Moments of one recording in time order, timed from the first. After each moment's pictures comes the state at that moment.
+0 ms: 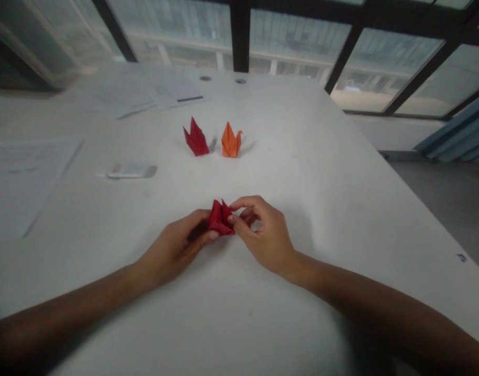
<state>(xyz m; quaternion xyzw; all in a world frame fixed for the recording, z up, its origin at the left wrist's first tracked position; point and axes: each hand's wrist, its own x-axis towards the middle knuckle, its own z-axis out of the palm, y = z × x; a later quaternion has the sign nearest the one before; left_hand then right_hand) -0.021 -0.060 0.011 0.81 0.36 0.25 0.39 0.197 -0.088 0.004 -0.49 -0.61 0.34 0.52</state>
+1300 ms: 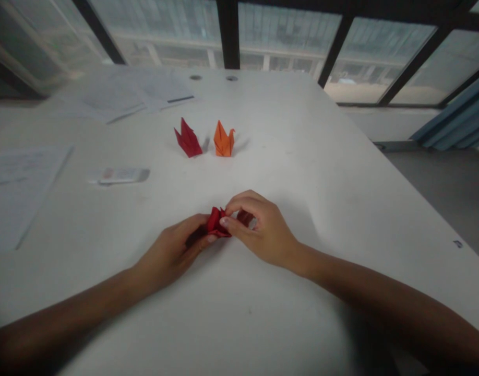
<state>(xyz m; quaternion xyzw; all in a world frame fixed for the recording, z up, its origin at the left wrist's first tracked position) -0.021 -0.060 0.011 0.83 0.37 0.20 0.37 0.209 -0.082 0.025 -0.44 -0.68 0.37 0.46</state>
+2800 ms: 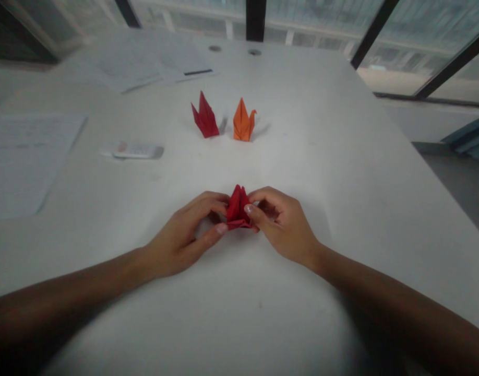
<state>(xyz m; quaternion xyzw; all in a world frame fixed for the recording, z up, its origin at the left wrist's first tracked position) -0.021 -0.061 0.019 0.82 0.28 0.31 0.39 0.212 -0.086 0.012 -0.47 -0.59 0.49 0.44</state>
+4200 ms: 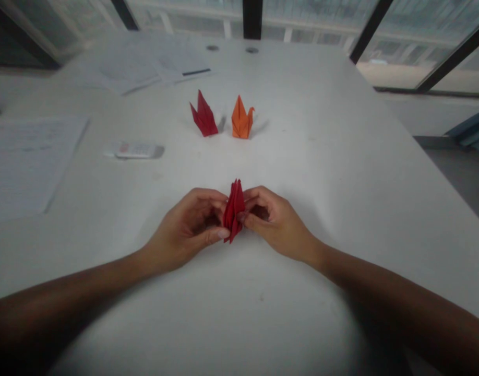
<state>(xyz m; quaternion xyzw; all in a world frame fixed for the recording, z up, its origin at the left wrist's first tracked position) -0.012 -0.069 0.011 0.63 0.25 0.39 0.62 0.208 -0.086 0.006 -0.41 -0.57 0.57 0.42</state>
